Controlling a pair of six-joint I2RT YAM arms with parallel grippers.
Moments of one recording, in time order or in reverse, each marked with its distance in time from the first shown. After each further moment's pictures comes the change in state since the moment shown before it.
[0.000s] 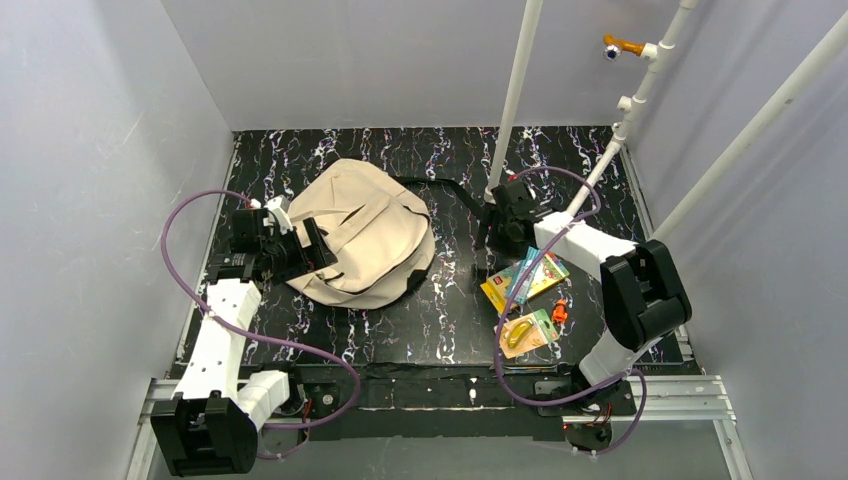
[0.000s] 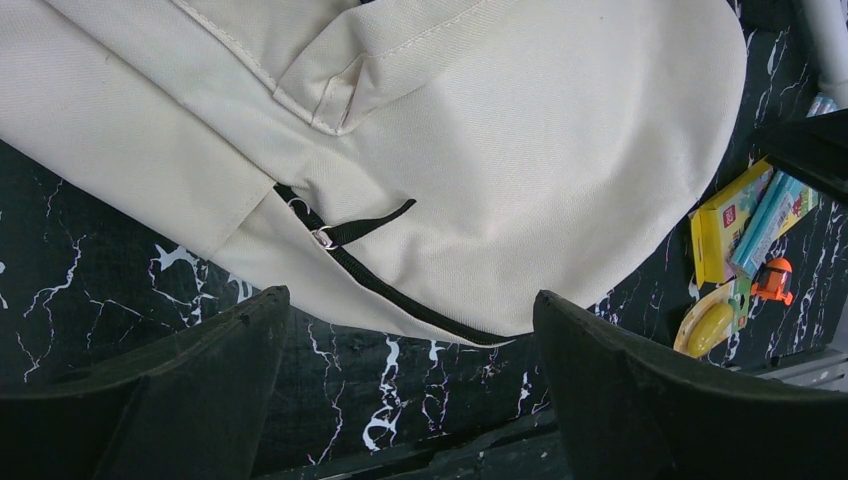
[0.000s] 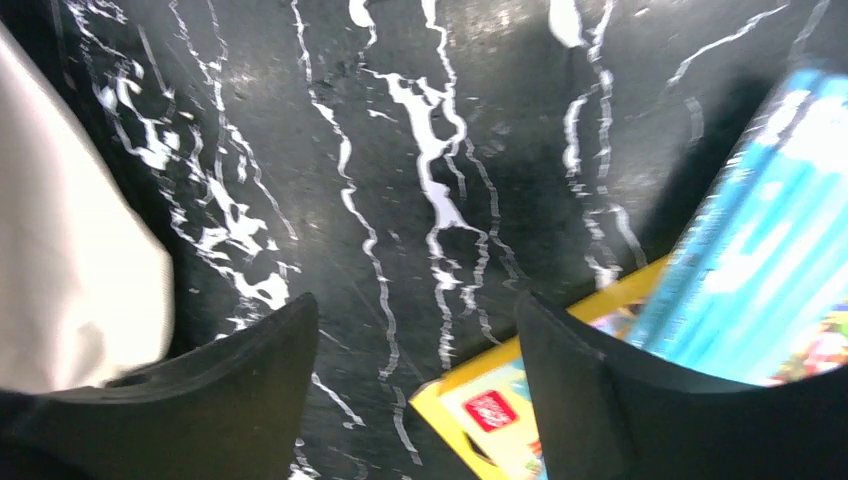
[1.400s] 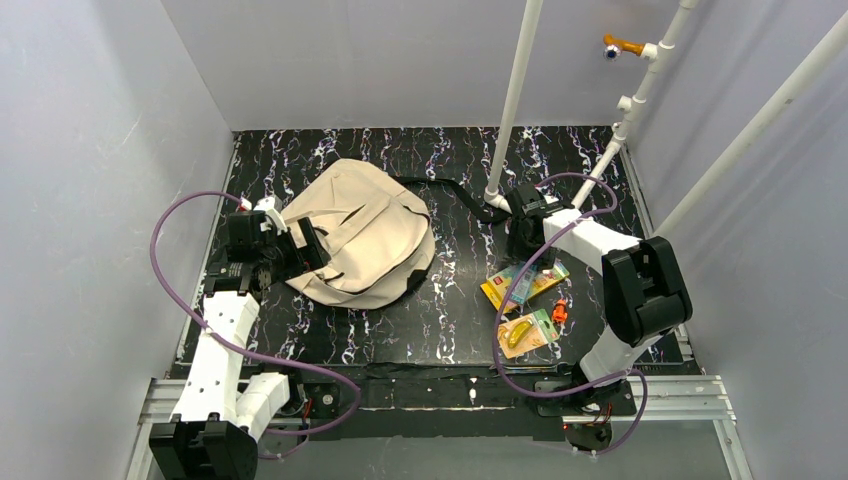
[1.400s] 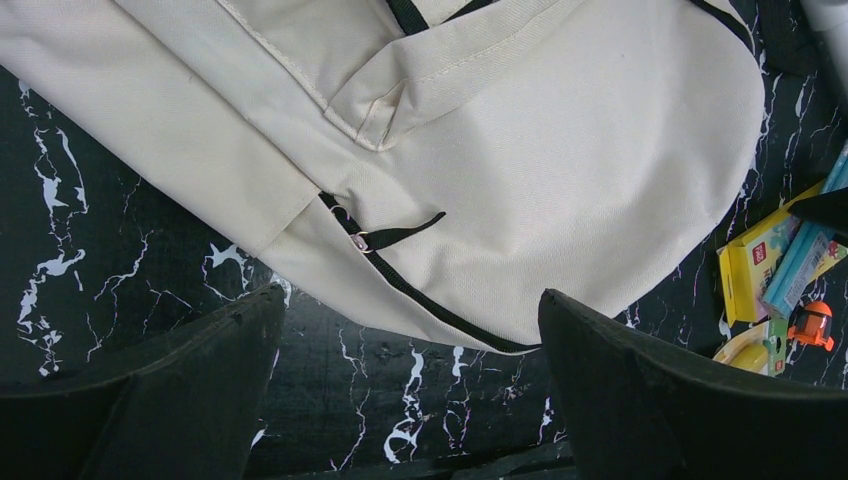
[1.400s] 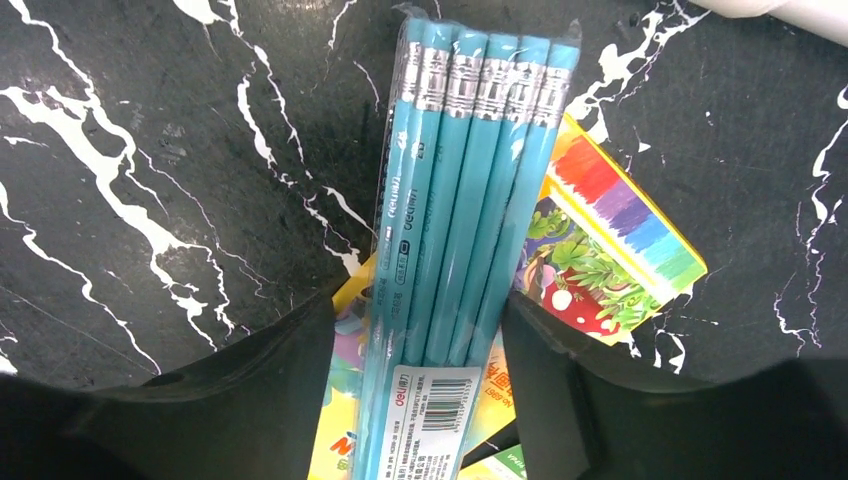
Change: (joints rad) left arm -0.013 -0.078 0.000 -0.006 -0.110 -0.008; right arm -0.089 0.021 0.002 -0.237 0.209 -0.087
